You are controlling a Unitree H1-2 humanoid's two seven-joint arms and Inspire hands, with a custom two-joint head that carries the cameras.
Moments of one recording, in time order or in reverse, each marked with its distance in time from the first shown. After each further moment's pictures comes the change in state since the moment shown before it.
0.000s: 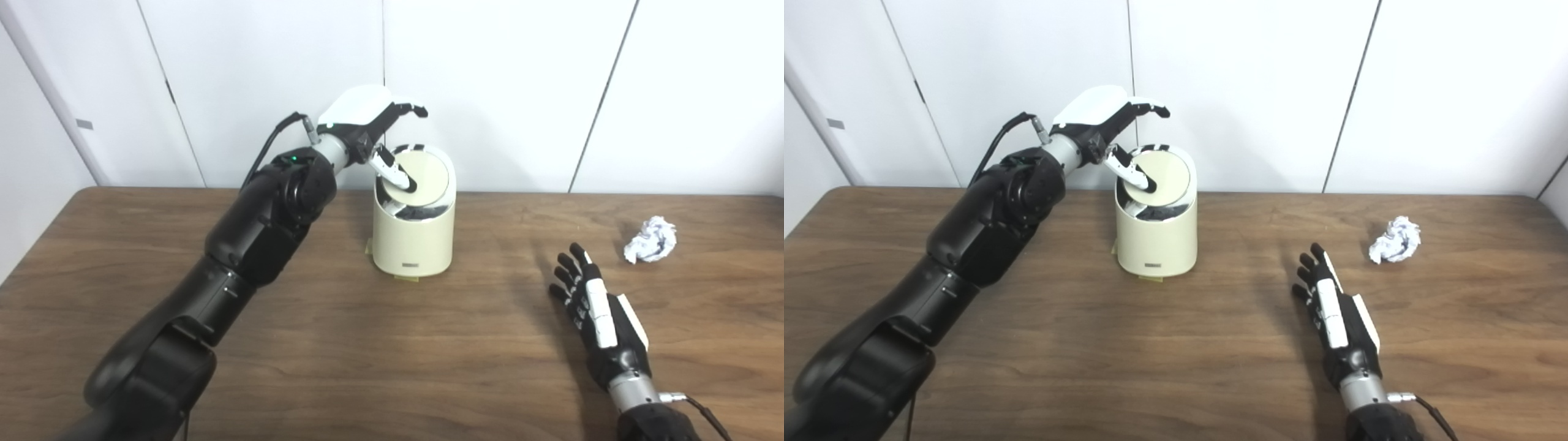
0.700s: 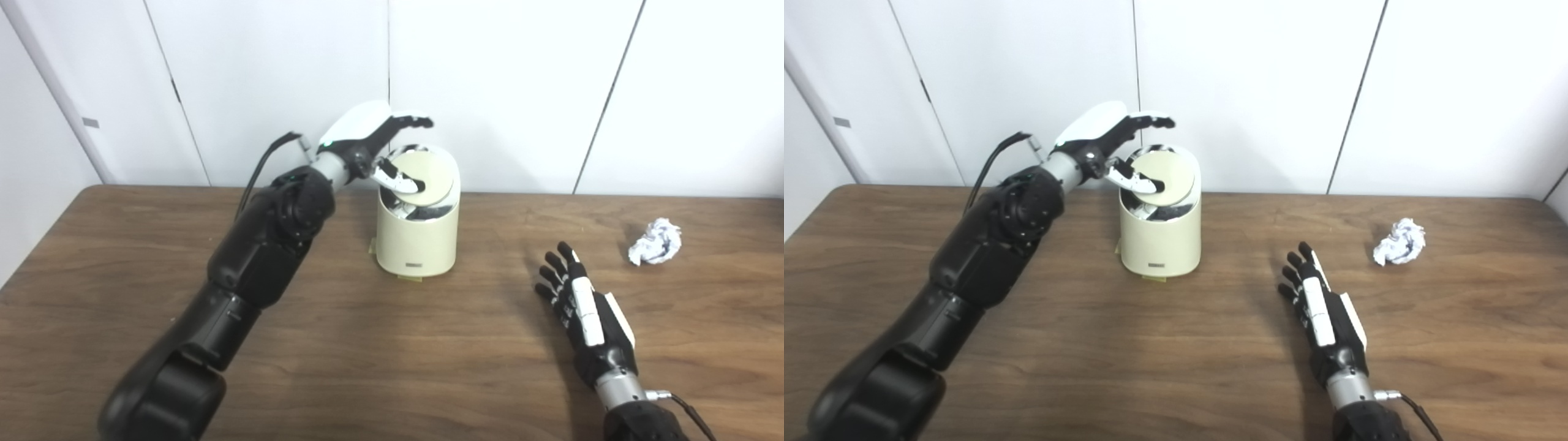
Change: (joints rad) left arm 0.141 -0.071 0.229 -0.150 -0.213 0.069 -0.054; right arm -0.008 0.027 0.006 -0.005 0.007 0.012 -0.003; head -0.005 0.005
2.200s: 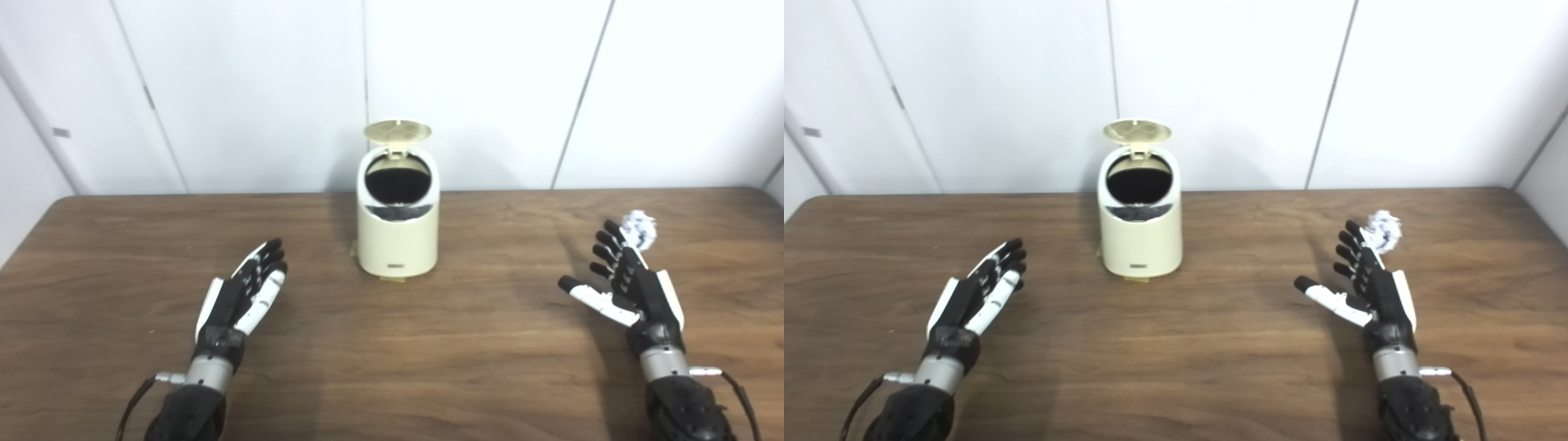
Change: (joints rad) left arm 0.698 -0.106 0.292 -0.376 -0.426 0.052 0.196; right arm -0.049 -0.137 -0.133 0.037 -0.151 -0.092 -0.119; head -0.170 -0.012
